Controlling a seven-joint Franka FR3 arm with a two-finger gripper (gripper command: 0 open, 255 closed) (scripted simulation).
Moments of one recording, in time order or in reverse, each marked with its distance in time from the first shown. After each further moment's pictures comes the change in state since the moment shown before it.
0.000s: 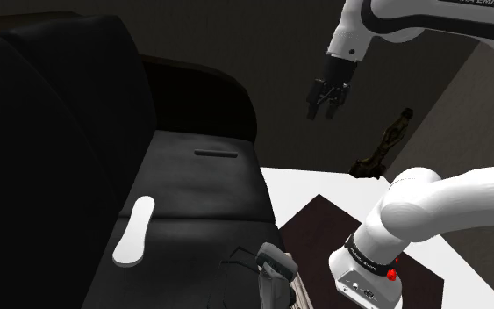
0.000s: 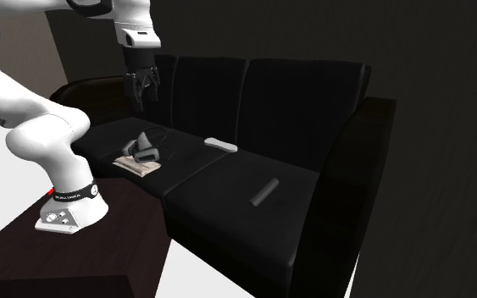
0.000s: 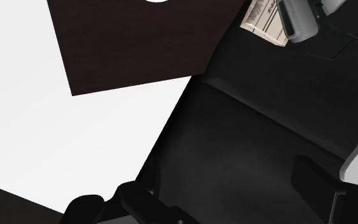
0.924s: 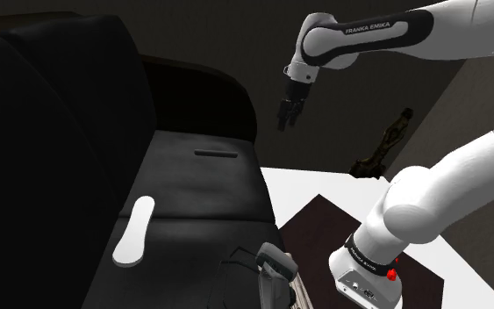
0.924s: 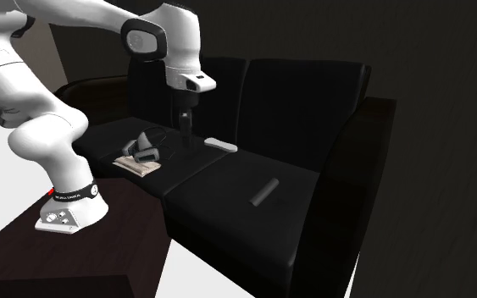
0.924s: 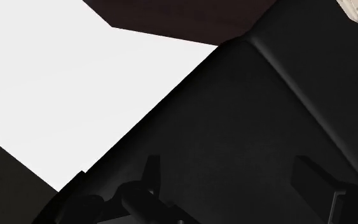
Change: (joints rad) arm 0.074 0.396 -0.133 0.053 -0.050 0.328 -0.382
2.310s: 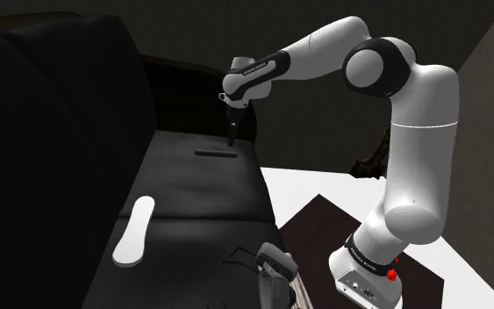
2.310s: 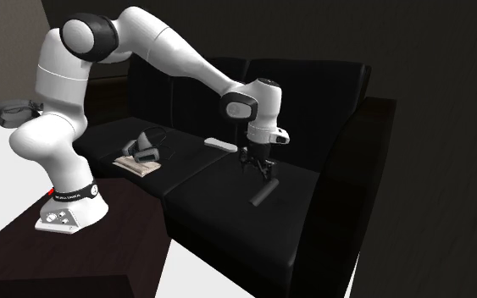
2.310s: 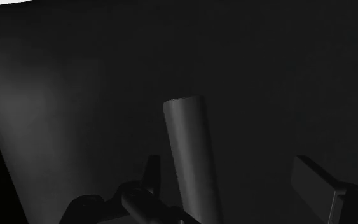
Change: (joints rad) arm 0.039 0.825 0.029 0.550 0.127 0.253 -0.579
